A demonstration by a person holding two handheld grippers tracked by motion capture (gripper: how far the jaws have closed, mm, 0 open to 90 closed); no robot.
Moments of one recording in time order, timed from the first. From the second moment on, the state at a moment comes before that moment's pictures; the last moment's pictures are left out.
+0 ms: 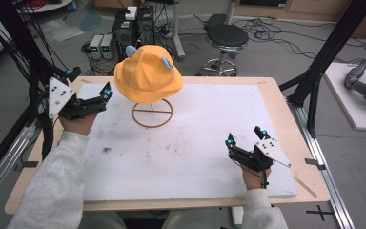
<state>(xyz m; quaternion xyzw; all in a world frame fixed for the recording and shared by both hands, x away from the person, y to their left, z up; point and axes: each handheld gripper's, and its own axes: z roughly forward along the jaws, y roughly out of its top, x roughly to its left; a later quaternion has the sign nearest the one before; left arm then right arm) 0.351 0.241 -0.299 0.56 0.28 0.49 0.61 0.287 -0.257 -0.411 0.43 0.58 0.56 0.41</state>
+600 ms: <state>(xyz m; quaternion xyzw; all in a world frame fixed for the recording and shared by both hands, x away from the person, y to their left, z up) 0.294 0.278 -0.362 0.57 0.33 0.47 0.59 0.288 -0.254 -0.412 0.43 0.58 0.56 0.40</state>
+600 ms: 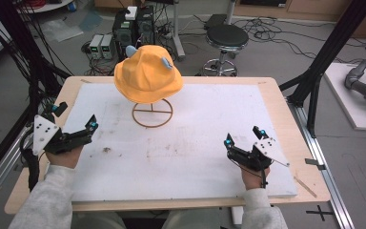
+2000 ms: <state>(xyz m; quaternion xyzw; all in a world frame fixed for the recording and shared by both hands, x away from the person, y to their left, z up) 0.284 0.287 -0.393 0.59 0.35 0.47 0.56 0.292 -0.245 -0.412 0.41 0.60 0.56 0.40</state>
